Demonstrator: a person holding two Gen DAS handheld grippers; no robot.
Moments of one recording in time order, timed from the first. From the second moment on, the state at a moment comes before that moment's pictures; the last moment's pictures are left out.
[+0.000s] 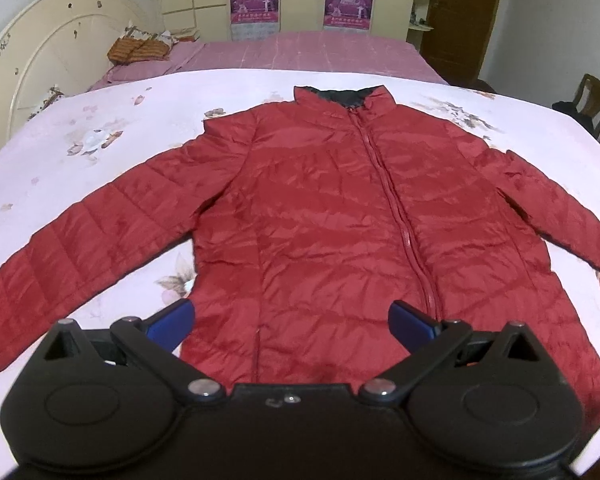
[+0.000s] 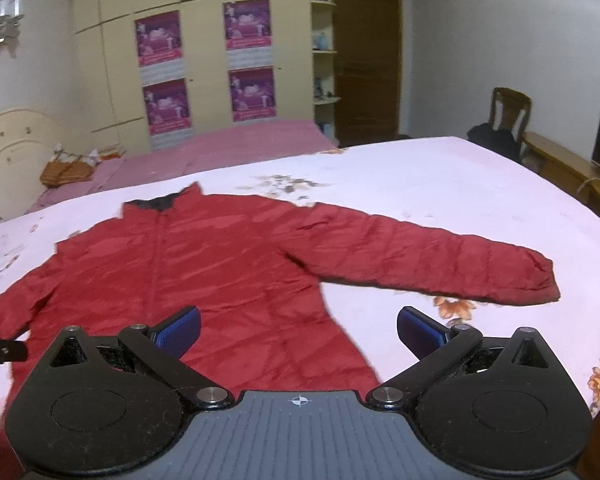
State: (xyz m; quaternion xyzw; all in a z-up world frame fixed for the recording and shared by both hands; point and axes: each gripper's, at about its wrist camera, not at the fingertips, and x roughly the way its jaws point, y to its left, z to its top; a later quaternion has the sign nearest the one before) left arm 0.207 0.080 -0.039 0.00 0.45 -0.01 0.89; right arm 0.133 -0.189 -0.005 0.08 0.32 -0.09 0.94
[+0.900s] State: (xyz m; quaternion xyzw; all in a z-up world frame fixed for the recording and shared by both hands) left arm 0.291 0.006 -0.092 -0.03 0.44 0.09 0.89; right arm 0.218 -0.475 -0.091 0.12 0.34 -0.24 0.90
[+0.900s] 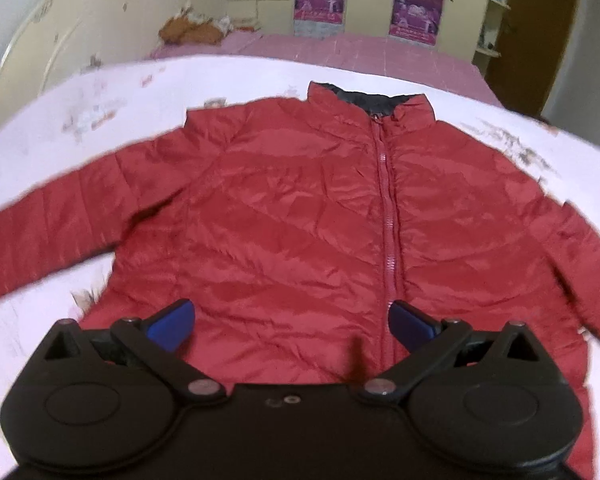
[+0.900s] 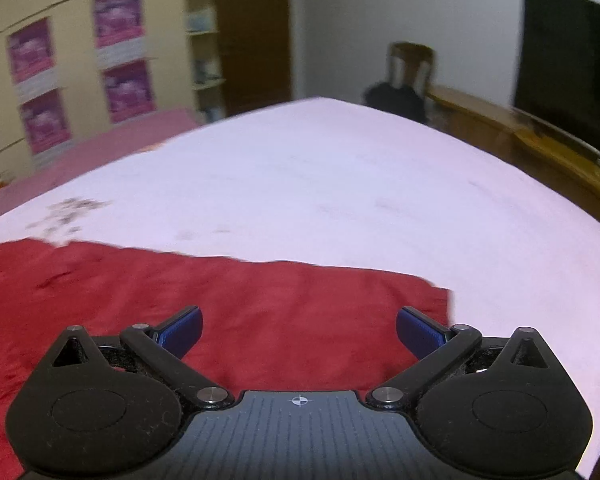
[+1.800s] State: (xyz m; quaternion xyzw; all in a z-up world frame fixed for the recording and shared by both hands) left arm 0.300 0.034 -0.096 -0.05 0.47 0.08 0.88; right arm 0.206 -0.501 -0.072 0.21 0.31 -0.20 0.91
